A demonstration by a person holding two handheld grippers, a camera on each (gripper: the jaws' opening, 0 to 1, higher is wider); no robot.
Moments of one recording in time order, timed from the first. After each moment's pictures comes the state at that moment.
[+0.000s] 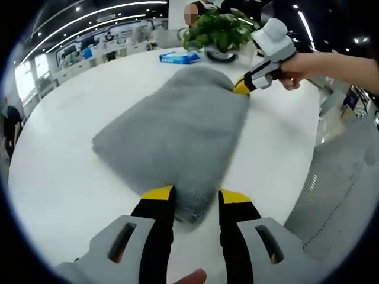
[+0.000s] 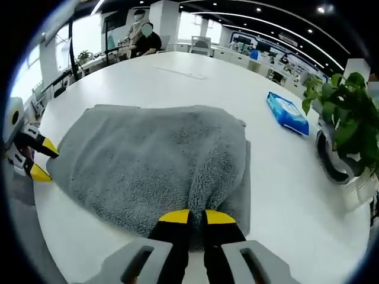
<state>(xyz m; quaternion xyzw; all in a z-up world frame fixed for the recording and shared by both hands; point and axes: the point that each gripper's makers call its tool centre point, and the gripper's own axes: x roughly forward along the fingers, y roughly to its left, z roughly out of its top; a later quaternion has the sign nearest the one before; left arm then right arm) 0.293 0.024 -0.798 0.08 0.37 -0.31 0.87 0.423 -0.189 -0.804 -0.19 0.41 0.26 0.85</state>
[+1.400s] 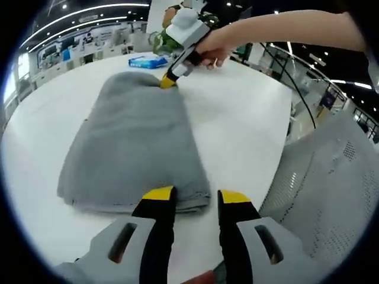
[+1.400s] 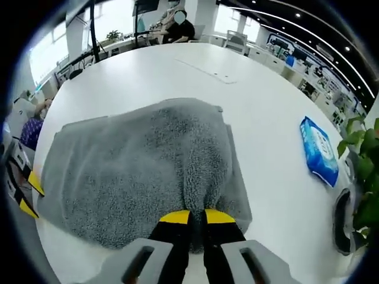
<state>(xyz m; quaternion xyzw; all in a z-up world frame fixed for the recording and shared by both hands) 0.261 -0.028 -0.796 0.06 0.35 -0.41 0.84 0.504 -0.149 -0.809 -0.25 0.42 0.35 0.80</state>
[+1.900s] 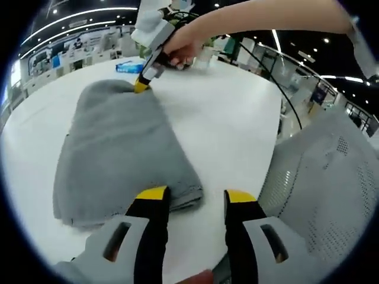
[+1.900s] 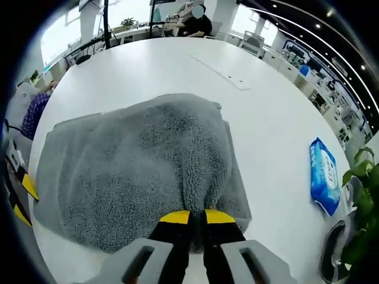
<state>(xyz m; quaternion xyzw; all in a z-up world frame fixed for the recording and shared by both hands) 0.256 -0.042 -0.790 0.04 0.35 -0.44 0.83 0.530 -0.125 -0.810 -0.31 0.42 0.38 0.77</state>
